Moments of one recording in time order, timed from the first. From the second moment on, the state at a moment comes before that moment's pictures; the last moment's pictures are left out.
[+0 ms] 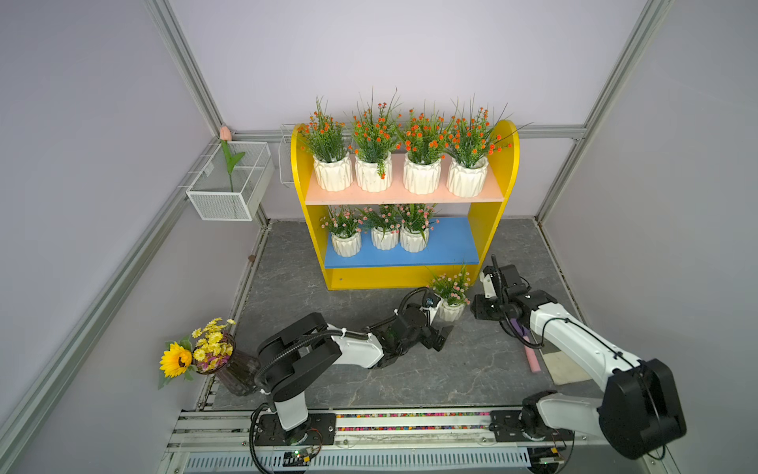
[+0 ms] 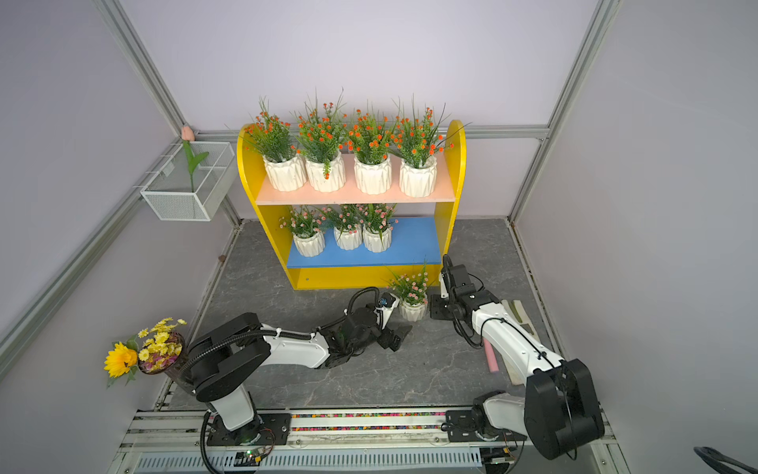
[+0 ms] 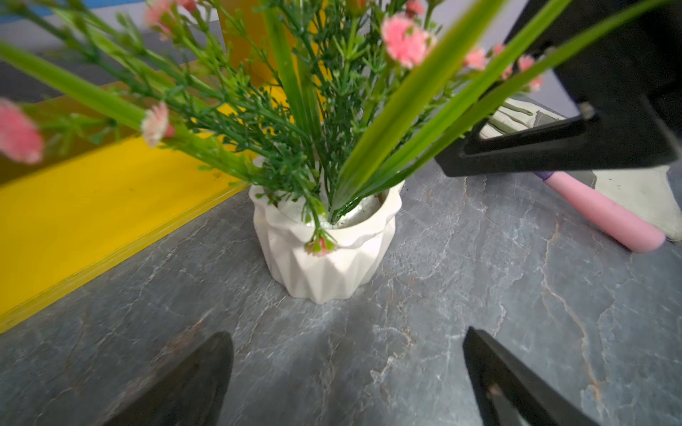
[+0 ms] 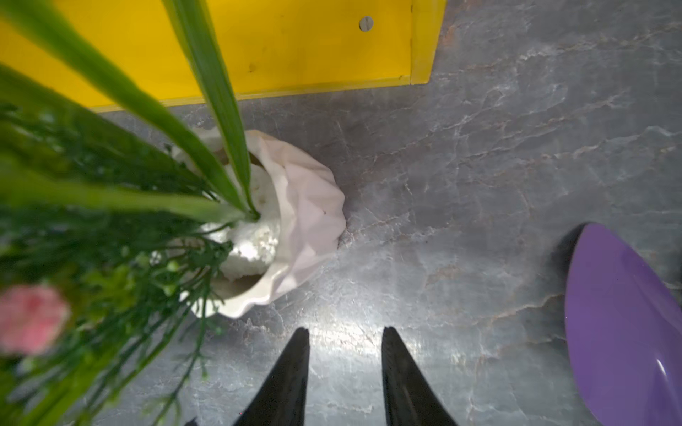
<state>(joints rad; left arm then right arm) -1.09 1.78 0.75 0.58 -0.12 -0.19 0.33 1.30 0.82 -0.57 -0.09 0.34</state>
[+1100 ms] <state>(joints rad) -1.09 1.85 0.78 0.64 -0.19 -0.18 0.33 1.56 0.99 -0.46 -0.16 0.33</state>
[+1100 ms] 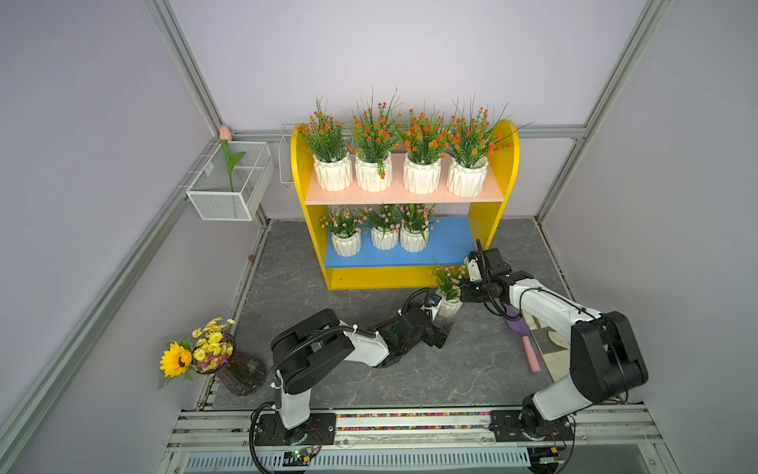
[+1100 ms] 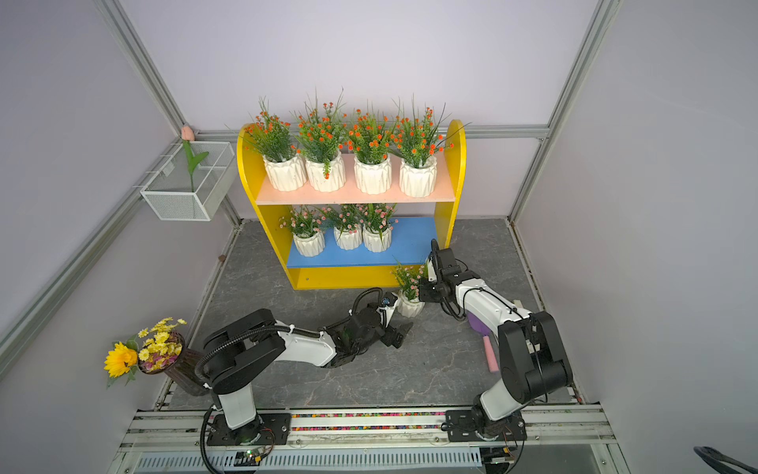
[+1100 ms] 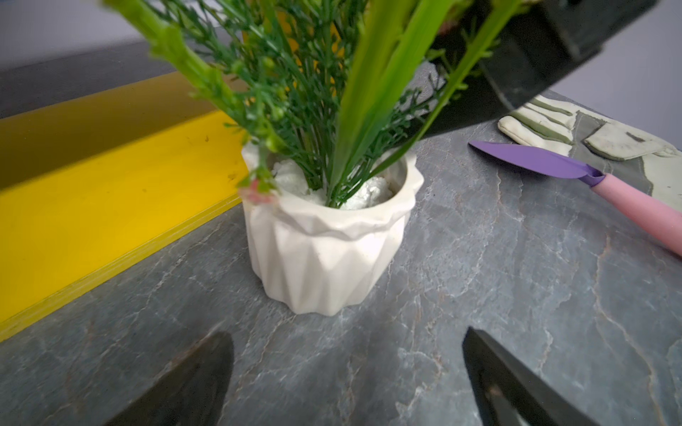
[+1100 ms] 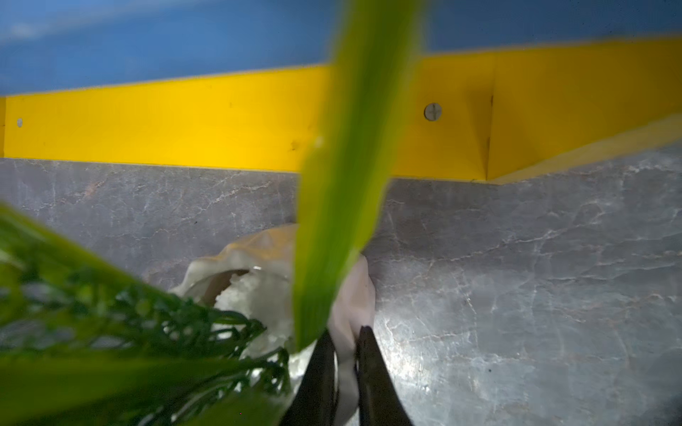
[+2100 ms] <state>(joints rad) -1.10 1.85 0.78 0.69 -0.19 -0.13 0.42 1.35 0.95 -0.61 -0.21 0.34</state>
